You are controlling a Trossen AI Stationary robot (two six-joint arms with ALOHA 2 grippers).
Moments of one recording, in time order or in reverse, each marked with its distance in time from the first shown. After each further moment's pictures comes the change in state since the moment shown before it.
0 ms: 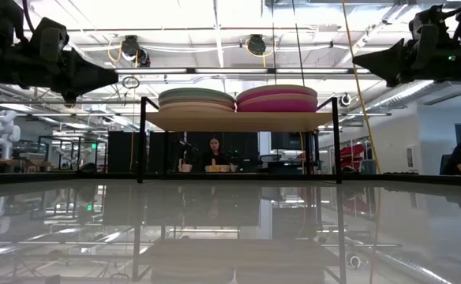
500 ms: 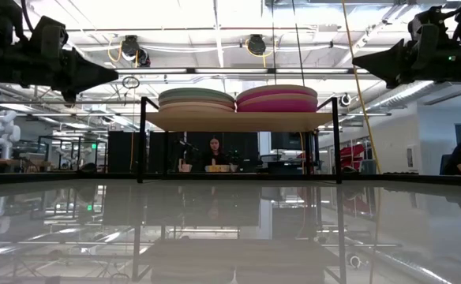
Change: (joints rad) left arm 0.001 0.000 0.000 0.019 -0.018 -0.010; right arm 0.000 0.000 0.000 -0.009 -0.003 0.023
